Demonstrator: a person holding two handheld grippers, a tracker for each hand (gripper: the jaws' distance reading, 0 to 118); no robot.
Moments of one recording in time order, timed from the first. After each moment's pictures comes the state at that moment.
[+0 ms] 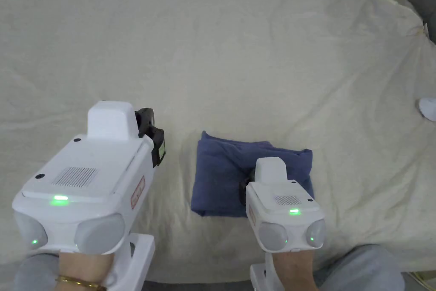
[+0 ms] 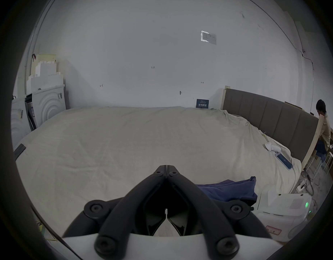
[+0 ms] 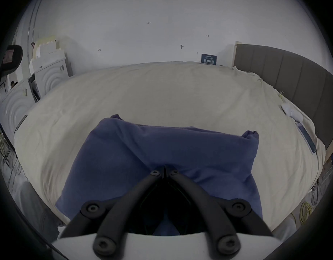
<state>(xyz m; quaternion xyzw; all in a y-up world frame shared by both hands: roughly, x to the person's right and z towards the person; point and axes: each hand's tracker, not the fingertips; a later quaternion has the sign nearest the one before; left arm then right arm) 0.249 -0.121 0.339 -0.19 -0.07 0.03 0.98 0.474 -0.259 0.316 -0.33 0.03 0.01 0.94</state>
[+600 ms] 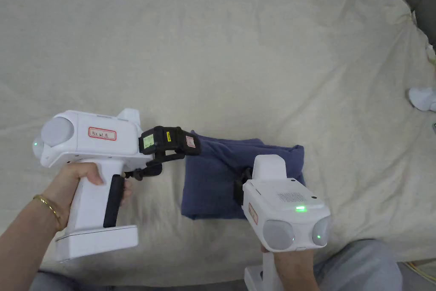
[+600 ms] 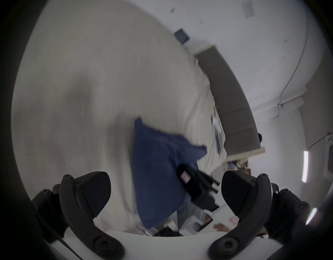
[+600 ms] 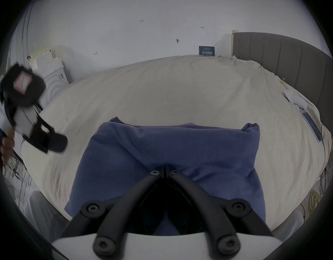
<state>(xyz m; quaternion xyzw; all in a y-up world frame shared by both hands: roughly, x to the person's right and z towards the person) 0.209 -0.219 0.198 -0.55 -0.33 0.31 0.71 0.484 -0.250 0.313 -0.35 0.04 -0.04 0.94</state>
